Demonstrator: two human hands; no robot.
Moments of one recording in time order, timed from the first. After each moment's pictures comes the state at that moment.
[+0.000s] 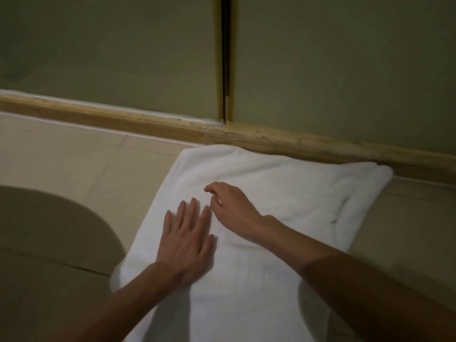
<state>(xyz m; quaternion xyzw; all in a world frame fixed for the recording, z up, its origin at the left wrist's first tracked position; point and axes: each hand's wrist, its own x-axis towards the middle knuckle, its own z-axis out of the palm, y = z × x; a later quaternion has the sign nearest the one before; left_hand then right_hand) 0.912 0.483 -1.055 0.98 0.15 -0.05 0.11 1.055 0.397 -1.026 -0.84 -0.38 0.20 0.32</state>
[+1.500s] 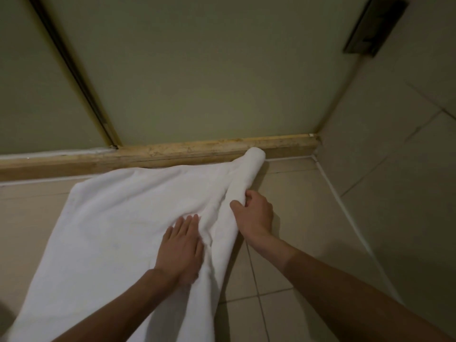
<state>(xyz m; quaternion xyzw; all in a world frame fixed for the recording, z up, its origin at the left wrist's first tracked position) 0.985 0.336 -1.019 0.98 0.01 -0.12 0.15 1.070 0.181 -0.989 -0.90 0.09 0.00 0.43</state>
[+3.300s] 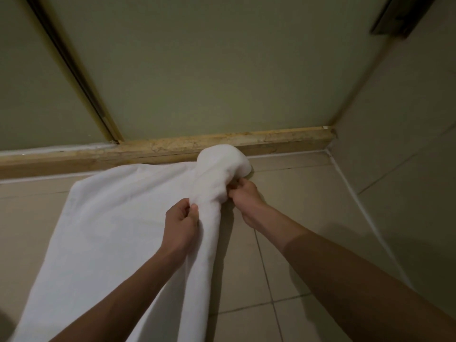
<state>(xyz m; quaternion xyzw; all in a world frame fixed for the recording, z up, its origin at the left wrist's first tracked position) 1.032 0.345 -1.009 0.76 0.22 0.06 0.60 1.123 0.220 -1.011 -0.72 0.13 0.18 0.65</state>
